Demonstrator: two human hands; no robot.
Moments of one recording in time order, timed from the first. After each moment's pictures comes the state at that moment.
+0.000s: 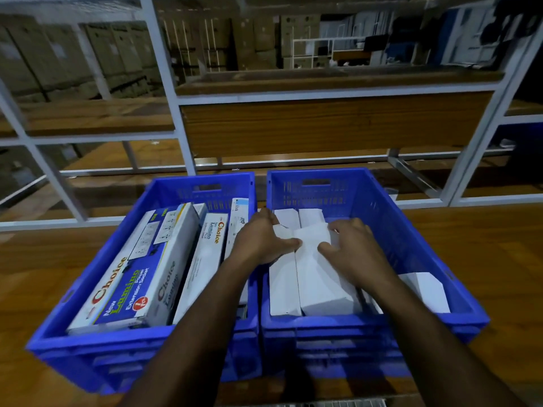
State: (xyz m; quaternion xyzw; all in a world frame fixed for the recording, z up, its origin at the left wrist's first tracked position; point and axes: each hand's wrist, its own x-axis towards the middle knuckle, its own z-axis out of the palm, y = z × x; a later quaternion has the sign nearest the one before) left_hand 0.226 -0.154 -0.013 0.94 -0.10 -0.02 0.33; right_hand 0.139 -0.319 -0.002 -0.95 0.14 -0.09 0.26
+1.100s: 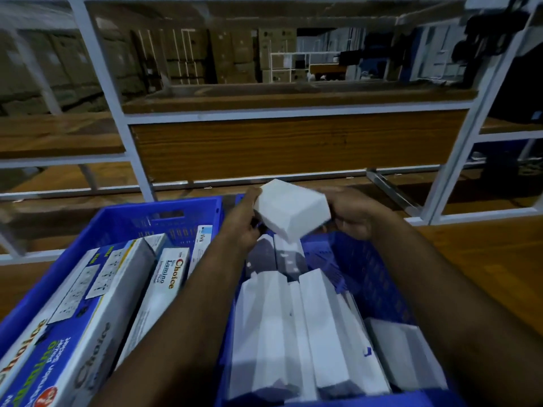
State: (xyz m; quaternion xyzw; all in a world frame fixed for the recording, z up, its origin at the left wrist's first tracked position) left_hand 0.342 -0.238 0.015 0.48 0.12 -0.18 0.85; right_hand 0.260 -0.410 0.059 -0.73 0.11 0.03 0.68
